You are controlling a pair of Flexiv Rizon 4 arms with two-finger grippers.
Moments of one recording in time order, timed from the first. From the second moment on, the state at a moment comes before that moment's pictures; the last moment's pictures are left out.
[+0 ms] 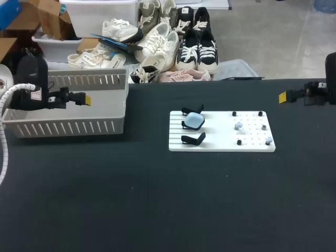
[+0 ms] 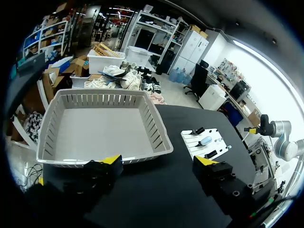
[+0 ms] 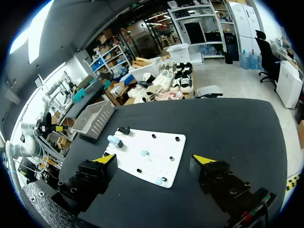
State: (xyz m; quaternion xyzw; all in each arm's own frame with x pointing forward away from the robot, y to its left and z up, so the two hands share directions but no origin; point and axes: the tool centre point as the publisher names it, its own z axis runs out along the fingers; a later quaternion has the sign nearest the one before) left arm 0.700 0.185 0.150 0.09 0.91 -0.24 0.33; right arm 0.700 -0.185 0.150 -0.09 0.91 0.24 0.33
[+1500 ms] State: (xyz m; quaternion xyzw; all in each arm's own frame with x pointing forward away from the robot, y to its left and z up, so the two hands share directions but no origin) left arm 0.751 -0.003 0.143 0.58 0.71 -0.22 0.34; right arm 0.700 -0.185 0.150 -0.09 0.91 0.24 0.33
